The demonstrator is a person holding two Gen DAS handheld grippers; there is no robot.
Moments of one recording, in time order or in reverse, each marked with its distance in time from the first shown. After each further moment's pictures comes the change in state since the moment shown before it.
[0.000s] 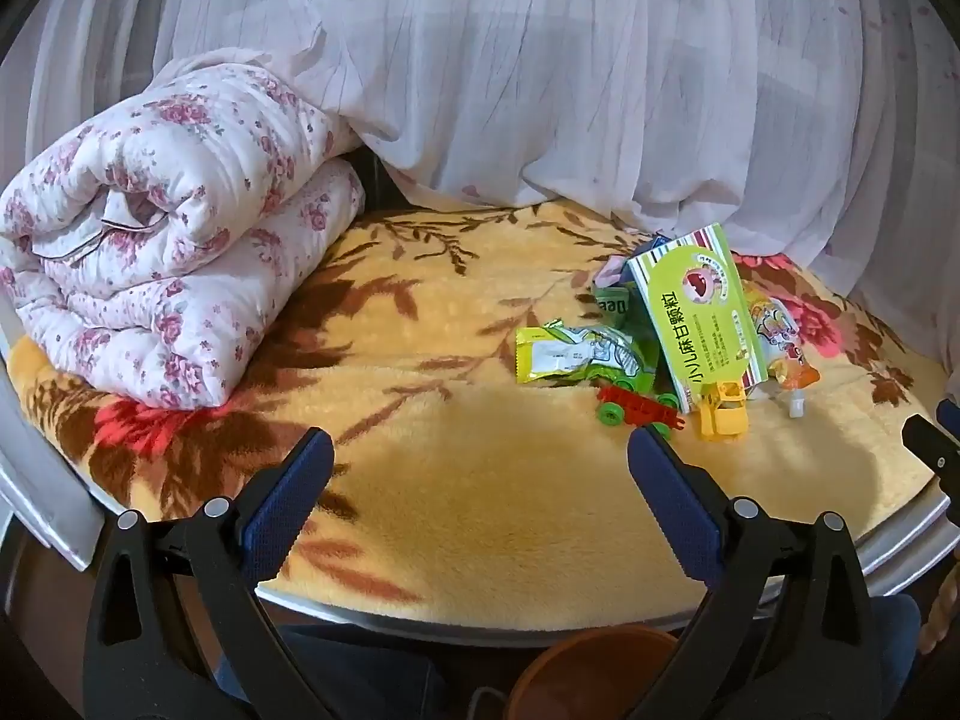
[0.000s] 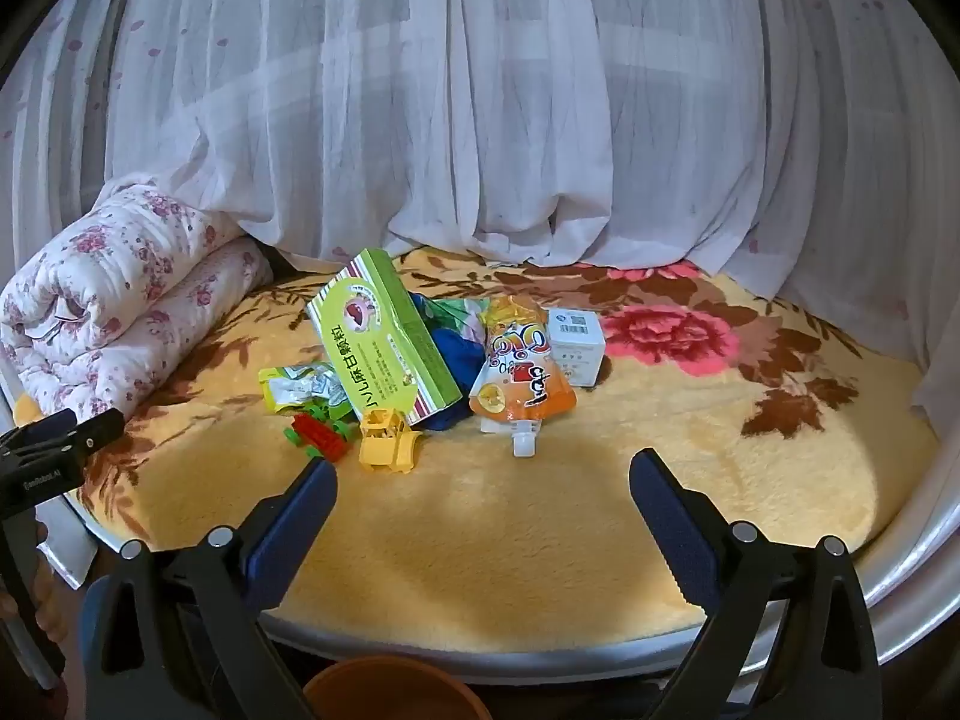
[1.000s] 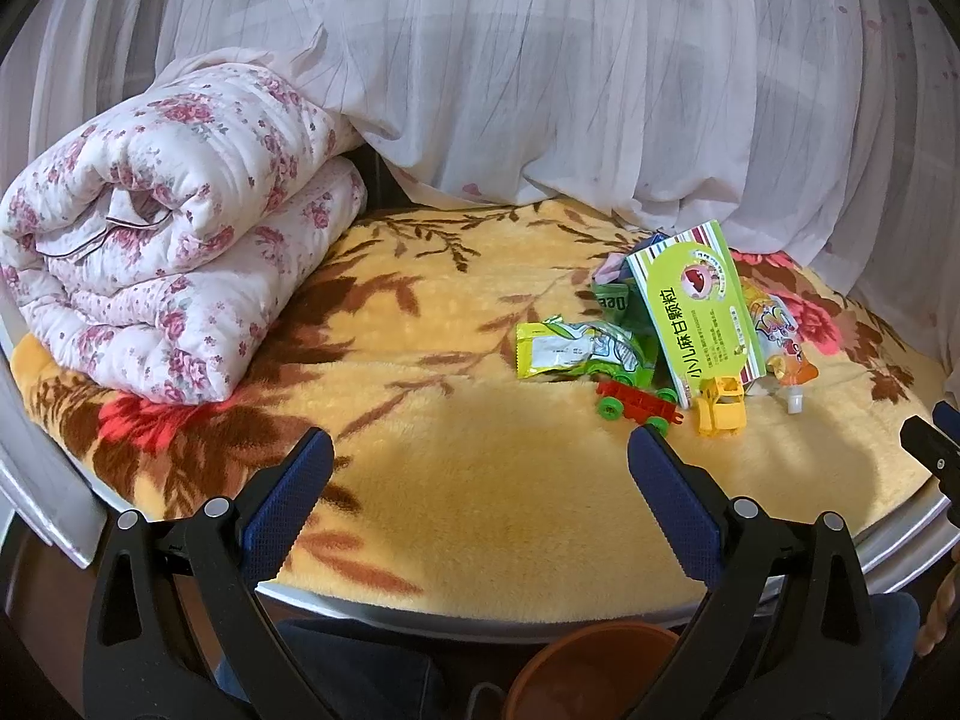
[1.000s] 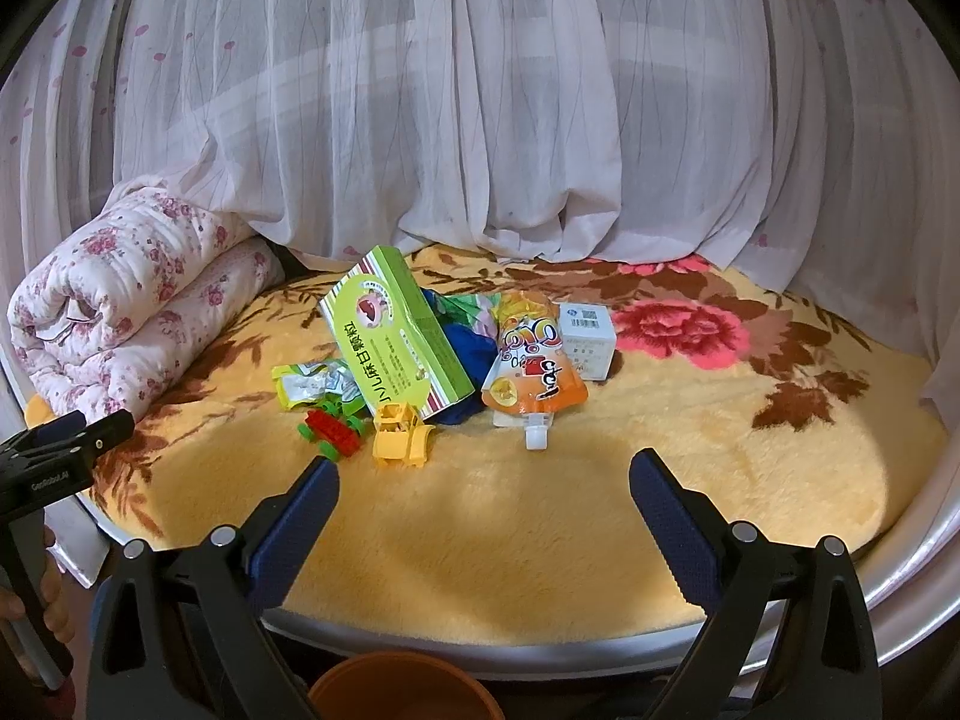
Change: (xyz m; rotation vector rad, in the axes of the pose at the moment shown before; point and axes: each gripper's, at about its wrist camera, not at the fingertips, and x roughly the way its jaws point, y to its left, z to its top) left arm -0.006 -0.002 -0.002 -0.001 0.006 0.006; right arm 0.000 0.001 -0.005 0.010 0.015 0.036
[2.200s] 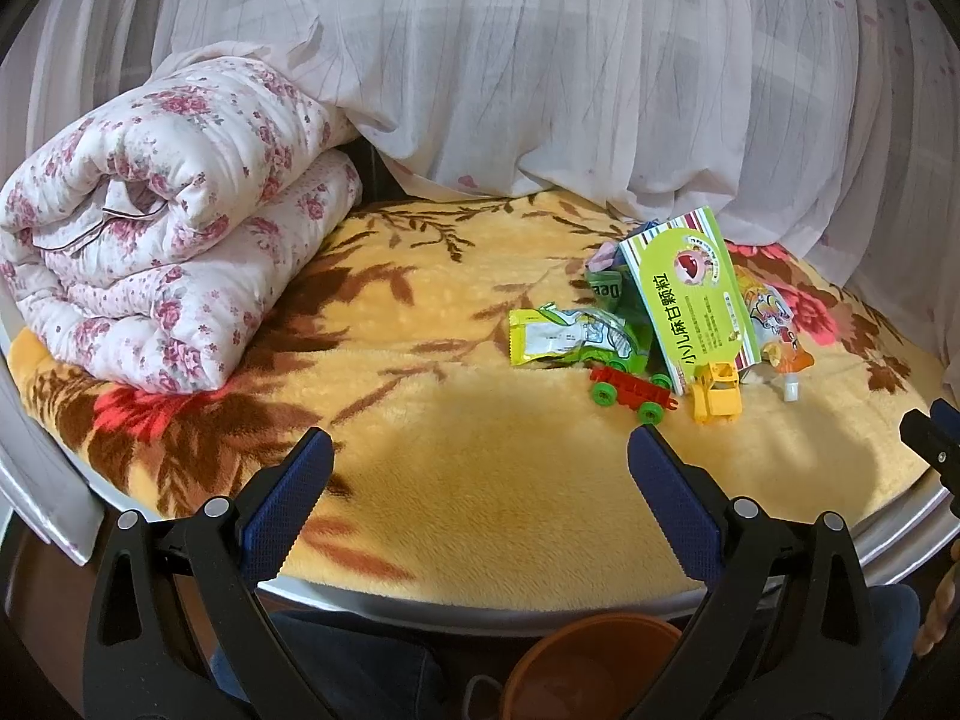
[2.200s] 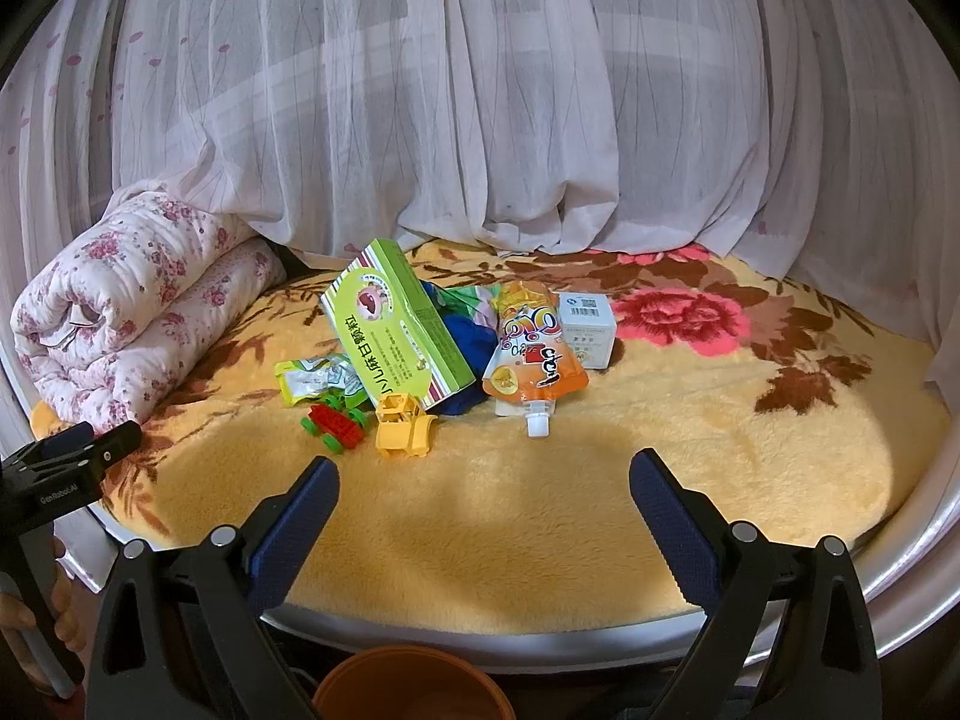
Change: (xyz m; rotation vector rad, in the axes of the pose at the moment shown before) left arm 0.000 -0.003 -0.008 0.000 0.012 -0.004; right arm -0.002 0.001 -0.005 0.007 0.003 0.003
